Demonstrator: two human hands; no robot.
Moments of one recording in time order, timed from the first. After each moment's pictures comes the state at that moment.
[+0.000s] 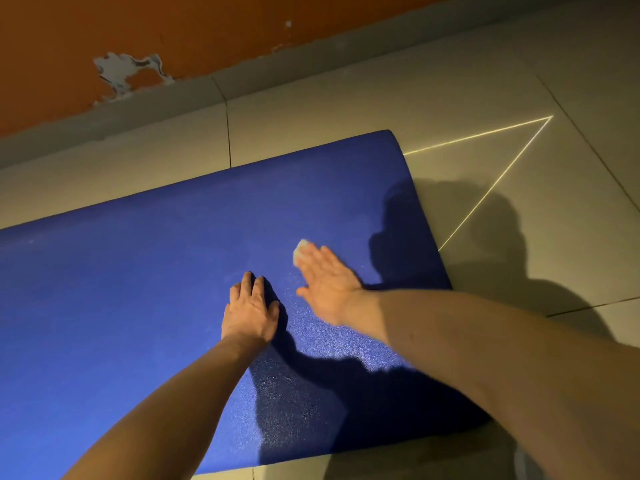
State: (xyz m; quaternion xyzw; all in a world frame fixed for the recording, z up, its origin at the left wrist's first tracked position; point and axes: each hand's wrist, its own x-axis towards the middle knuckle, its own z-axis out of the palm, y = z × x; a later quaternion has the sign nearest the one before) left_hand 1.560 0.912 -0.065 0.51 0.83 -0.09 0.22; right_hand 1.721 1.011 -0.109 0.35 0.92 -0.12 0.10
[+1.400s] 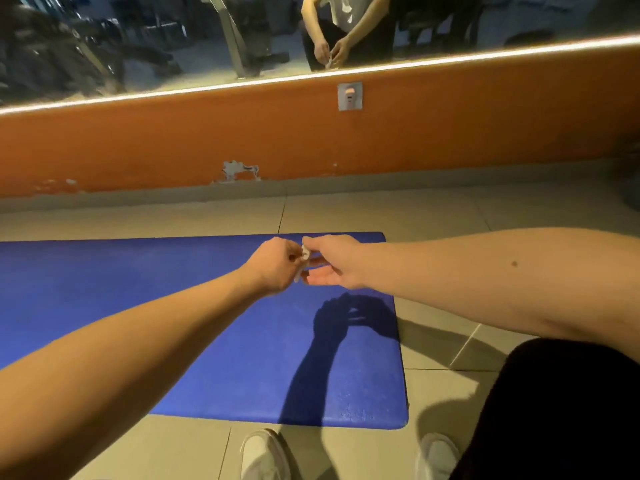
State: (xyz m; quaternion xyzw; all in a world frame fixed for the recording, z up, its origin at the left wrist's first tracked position) left_hand 1.700 0.885 0.250 0.56 0.79 0.16 0.19; right_hand 1.827 0.971 0.240 0.43 0.46 -0.77 -0.11
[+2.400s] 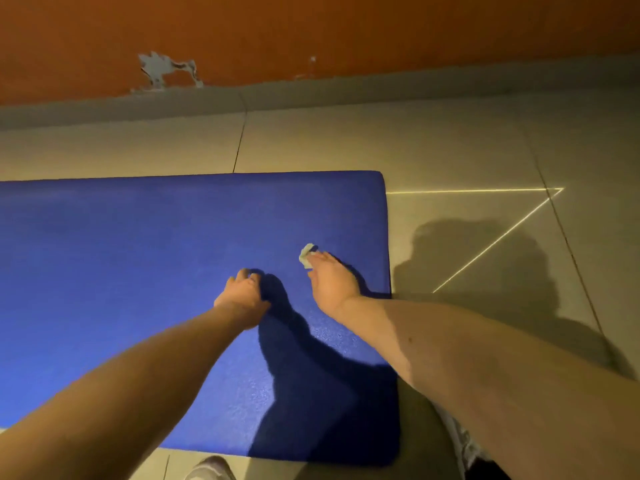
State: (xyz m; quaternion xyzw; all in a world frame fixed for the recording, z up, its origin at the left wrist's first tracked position) left_hand 1.631 0.977 -0.024 0.43 0.84 -0.14 0.29; right_hand 1.797 1.083 -0.052 0.37 0.88 -0.30 0.04
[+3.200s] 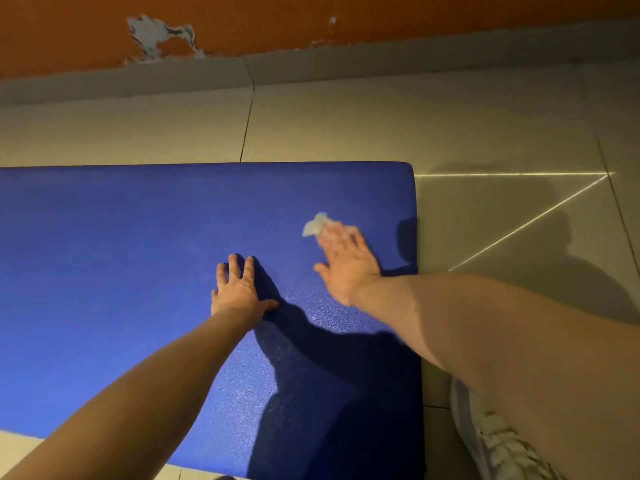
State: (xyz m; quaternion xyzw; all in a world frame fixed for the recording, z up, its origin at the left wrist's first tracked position) left_hand 1.596 0.995 -0.054 0.34 0.89 -0.14 0.27; right_hand 1.768 1.145 -0.099 0.31 0.94 -0.13 0.11
